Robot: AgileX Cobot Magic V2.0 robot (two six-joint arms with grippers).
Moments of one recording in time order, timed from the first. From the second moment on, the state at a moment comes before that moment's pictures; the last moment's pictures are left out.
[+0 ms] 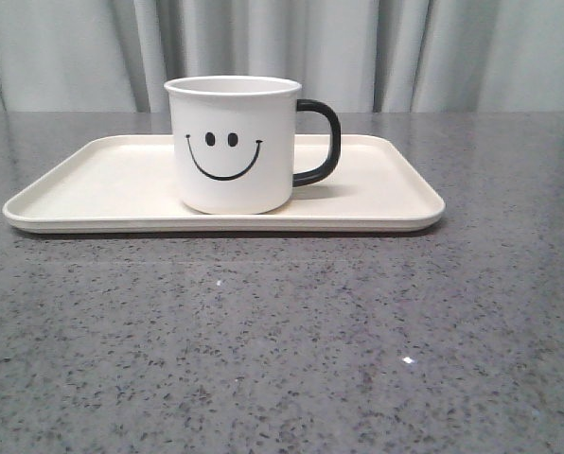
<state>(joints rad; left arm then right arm) -0.53 0.73 -1.41 0.37 1.29 -0.18 0.04 0.88 -1.60 0.31 0.95 -0.51</state>
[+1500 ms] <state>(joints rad) -0.53 0.73 -1.33 0.35 1.29 -0.18 0.04 0.47 -1.00 -0.03 0.92 -0.21</state>
